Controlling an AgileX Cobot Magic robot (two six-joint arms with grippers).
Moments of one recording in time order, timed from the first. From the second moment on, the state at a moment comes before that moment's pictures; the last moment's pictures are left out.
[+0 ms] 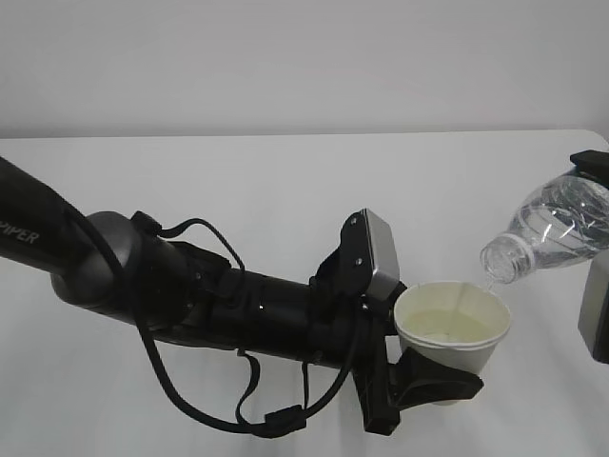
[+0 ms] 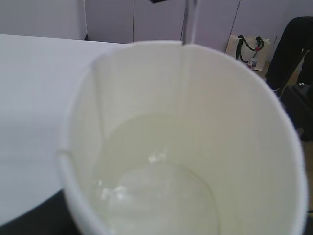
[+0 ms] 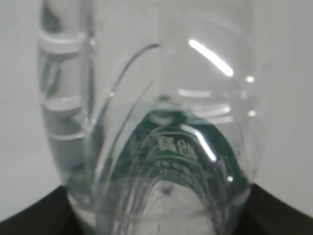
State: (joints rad) left arm -0.79 2.16 -1.05 1.06 -0.98 -0.59; right arm 0.04 1.20 -0.27 -0.32 -0.69 -1.46
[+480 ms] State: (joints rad) left arm -0.79 2.16 -1.05 1.06 -0.98 -0.59; right arm 0.04 1.20 -0.27 -0.32 -0.69 -1.46
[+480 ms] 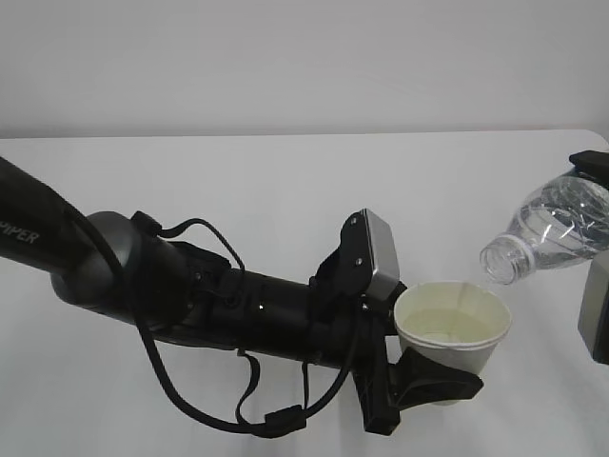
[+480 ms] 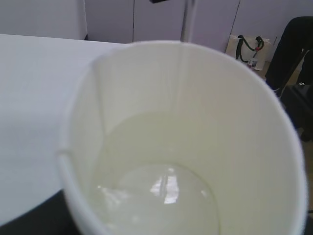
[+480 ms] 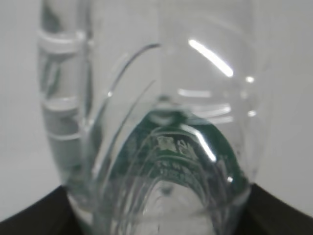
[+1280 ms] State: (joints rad) left arm -0.79 2.16 -1.05 1.05 -0.94 -0.59; right arm 0.04 1.20 -0.27 -0.32 -0.69 -1.21
